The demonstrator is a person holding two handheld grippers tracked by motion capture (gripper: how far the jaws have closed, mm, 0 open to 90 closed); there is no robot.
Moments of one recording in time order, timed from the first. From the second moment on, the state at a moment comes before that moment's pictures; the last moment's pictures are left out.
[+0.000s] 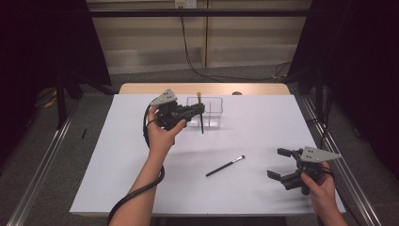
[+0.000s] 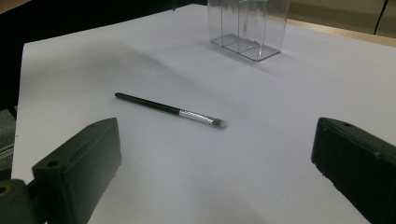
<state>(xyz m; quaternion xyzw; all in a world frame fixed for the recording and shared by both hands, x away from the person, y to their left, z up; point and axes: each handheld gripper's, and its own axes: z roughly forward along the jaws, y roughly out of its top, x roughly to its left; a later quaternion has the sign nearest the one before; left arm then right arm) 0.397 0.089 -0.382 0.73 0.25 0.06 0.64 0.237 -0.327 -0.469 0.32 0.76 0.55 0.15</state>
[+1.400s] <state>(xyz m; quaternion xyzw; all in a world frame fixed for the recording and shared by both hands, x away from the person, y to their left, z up) 0.443 0.094 -0.350 0.72 0.27 0.12 0.63 0.236 -0.328 -0.471 0.31 0.76 0.55 0.14</state>
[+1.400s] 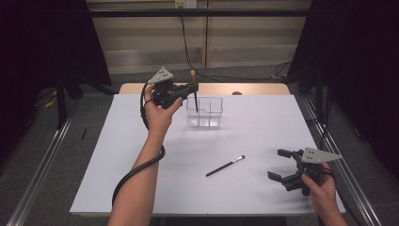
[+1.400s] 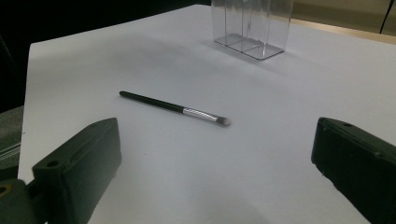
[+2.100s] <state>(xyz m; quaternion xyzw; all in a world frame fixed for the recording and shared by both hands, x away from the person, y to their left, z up) 0.462 0.090 -0.338 0.71 0.29 0.15 0.62 0.235 -0.329 -0.471 0.31 0.76 0.56 0.14</state>
